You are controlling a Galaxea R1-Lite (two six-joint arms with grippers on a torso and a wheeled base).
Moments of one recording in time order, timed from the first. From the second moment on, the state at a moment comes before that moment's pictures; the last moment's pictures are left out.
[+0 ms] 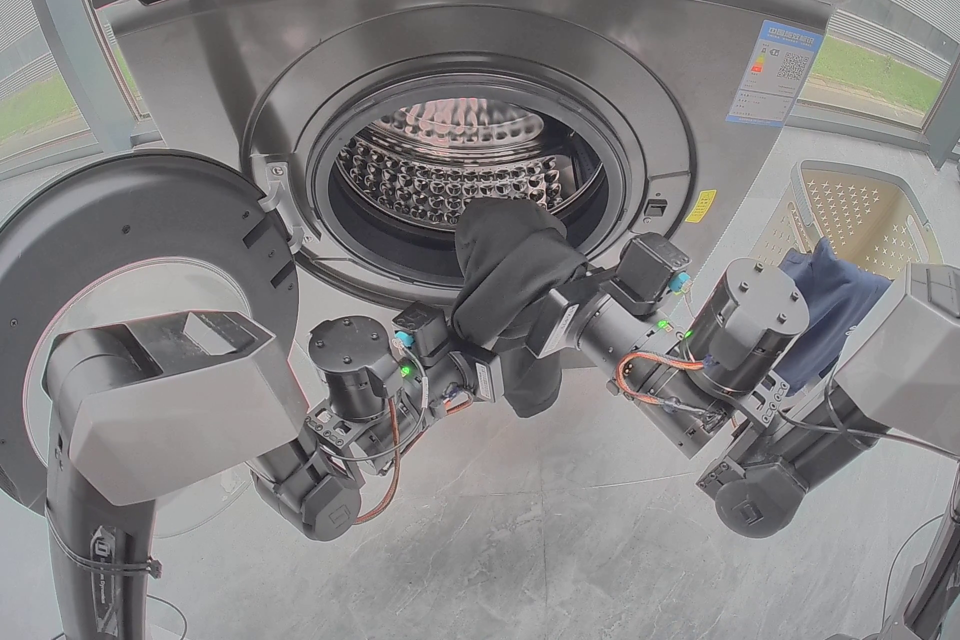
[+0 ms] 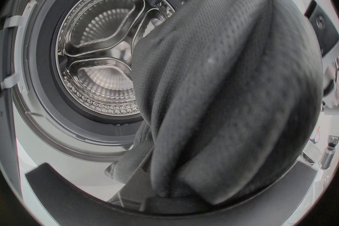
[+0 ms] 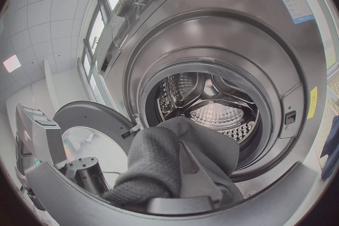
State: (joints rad) left arm -0.61 2.32 -0.88 -1.55 -0.04 -0.07; right arm 0.75 2.05 -0.81 -1.54 -0.09 0.15
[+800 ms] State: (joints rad) left arm -0.59 2.14 -0.81 -1.55 -0.03 -0.09; right arm 0.71 2.06 -0.76 -1.54 -0.11 0.18
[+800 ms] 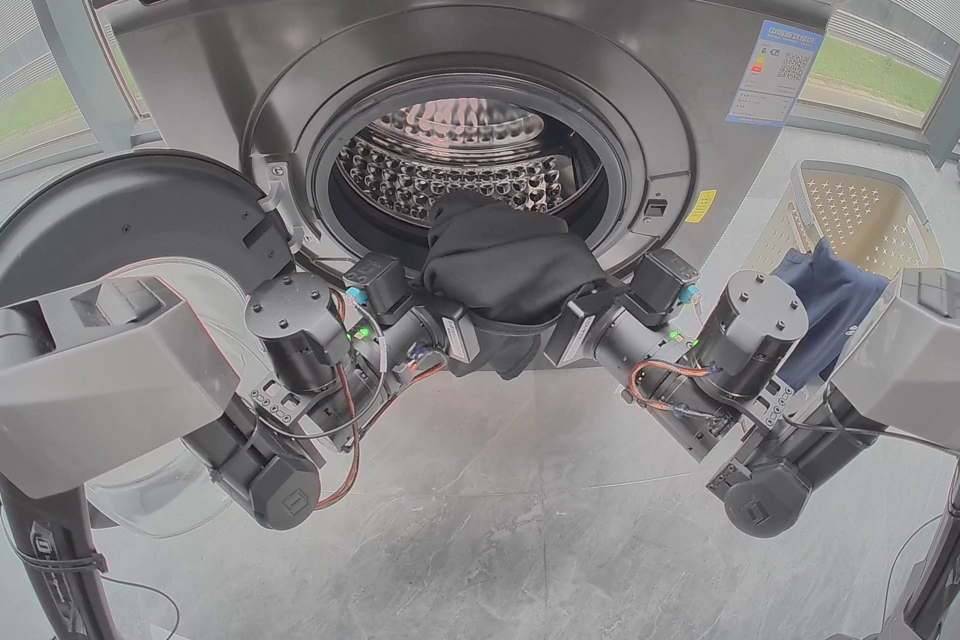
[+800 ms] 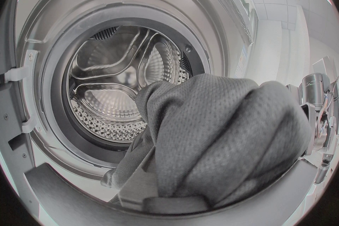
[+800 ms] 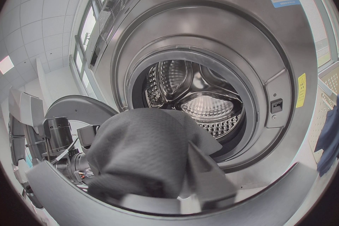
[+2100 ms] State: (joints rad) left arm -0.60 1.81 -0.31 -1.55 -0.01 -0.15; right arm 0.62 1.91 -0.31 -1.54 -0.02 0.10
